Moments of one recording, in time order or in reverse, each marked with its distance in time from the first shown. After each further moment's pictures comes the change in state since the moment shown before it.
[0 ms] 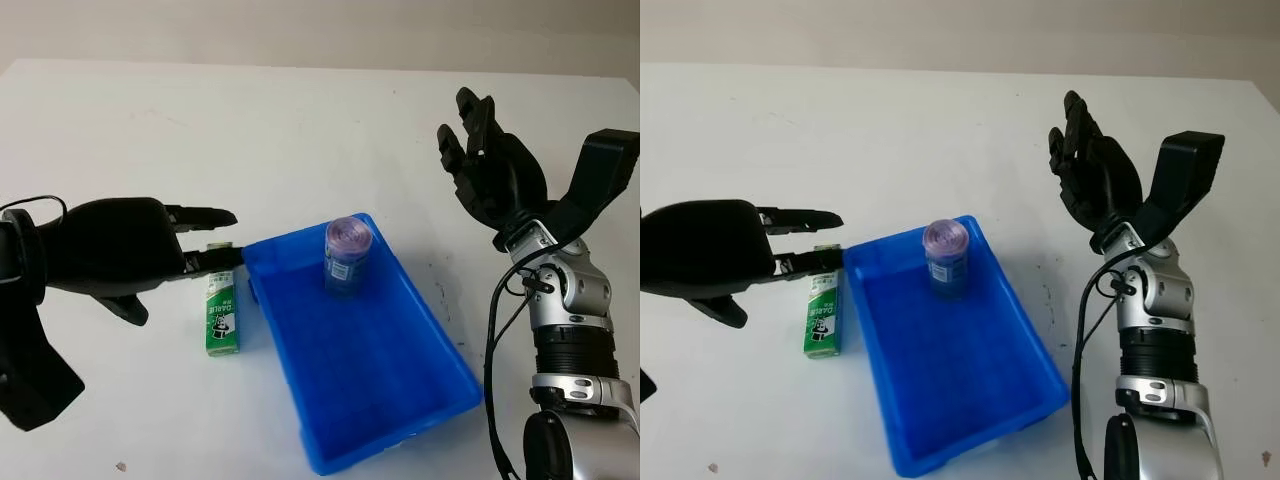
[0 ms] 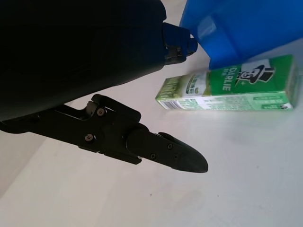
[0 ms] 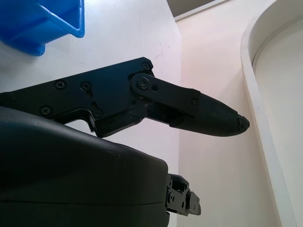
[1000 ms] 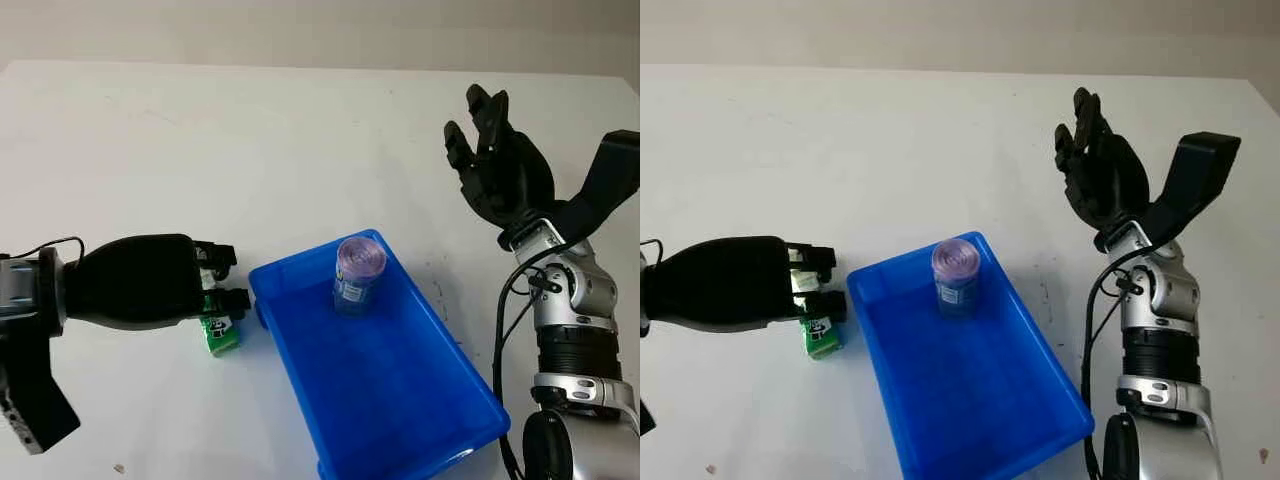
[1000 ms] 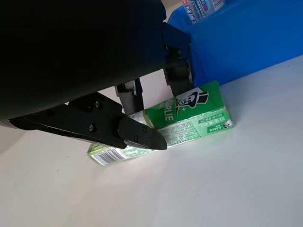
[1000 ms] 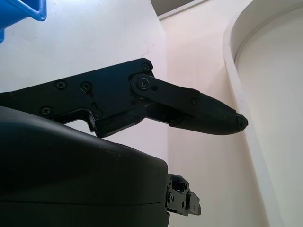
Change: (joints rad) left arm 0.005 -0.098 -0.085 0.137 0.279 -0.083 0.483; right arm 0.007 0.004 -0.031 -0.040 0.046 0.013 -0.018
